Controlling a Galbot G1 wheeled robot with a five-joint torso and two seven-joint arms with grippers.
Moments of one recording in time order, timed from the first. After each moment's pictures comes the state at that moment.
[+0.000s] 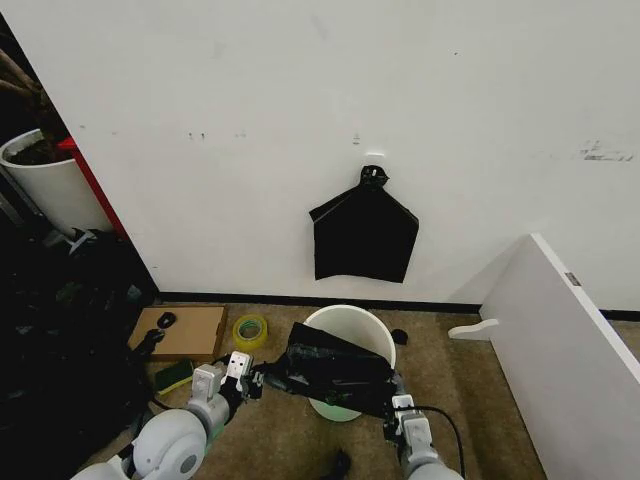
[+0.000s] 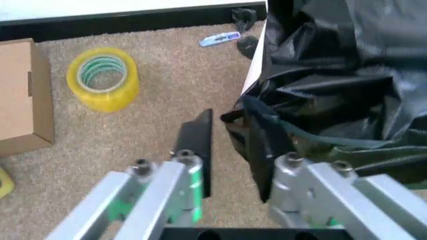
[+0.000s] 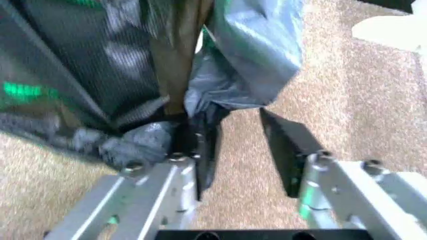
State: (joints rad) left arm 1.34 -0.74 -0.07 -2.05 -0.86 0.38 -0.31; right arm -1.57 1.16 0.05 2.03 0.37 -0.56 0.61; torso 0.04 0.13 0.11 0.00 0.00
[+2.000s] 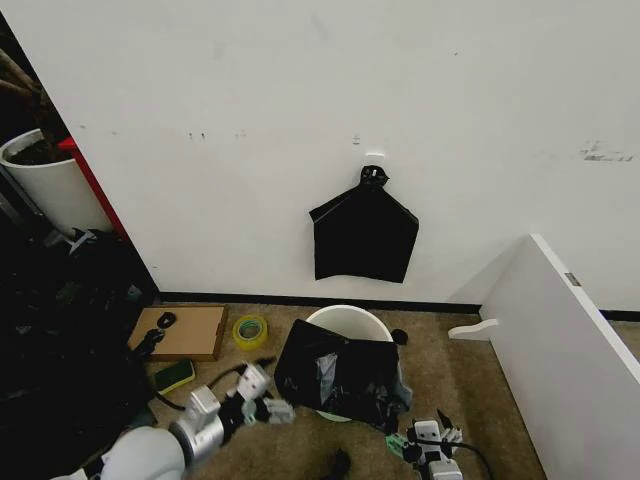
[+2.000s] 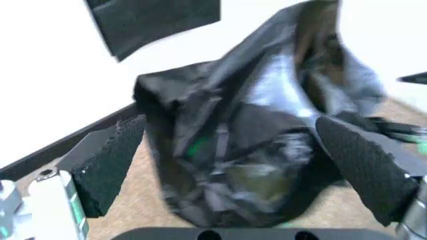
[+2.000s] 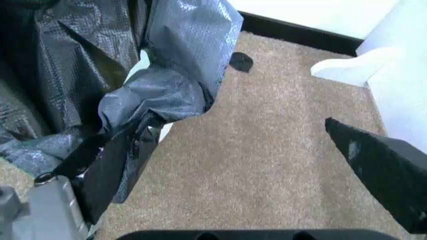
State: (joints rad) left arm 1.42 -0.54 -0.08 -2.21 -0.61 0.15 -0.06; right arm -1.78 1.19 0.15 2.06 0.14 -0.27 0.51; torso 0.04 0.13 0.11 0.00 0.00
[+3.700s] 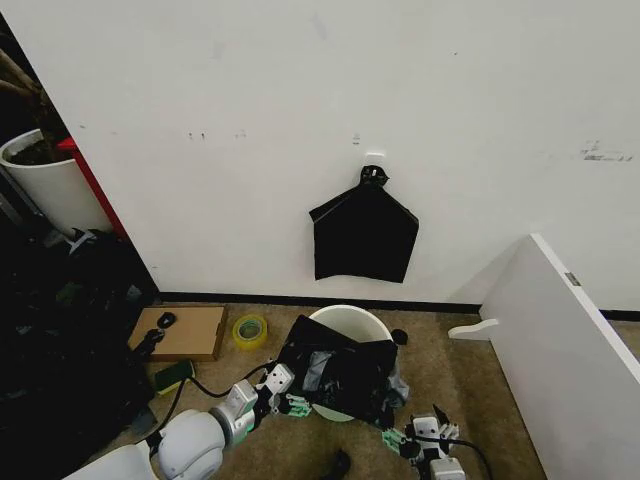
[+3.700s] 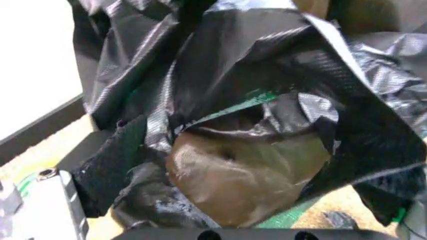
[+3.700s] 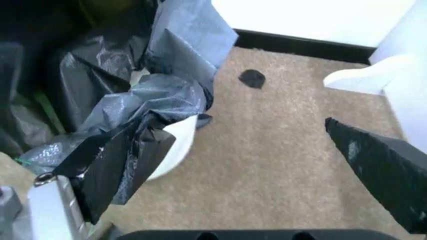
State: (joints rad) left arm 1.09 -0.68 0.27 -1.93 -0.52 0.19 -0.06; right arm -1.80 1.16 0.16 2.12 0.22 -0.21 0.49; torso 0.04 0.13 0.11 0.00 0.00
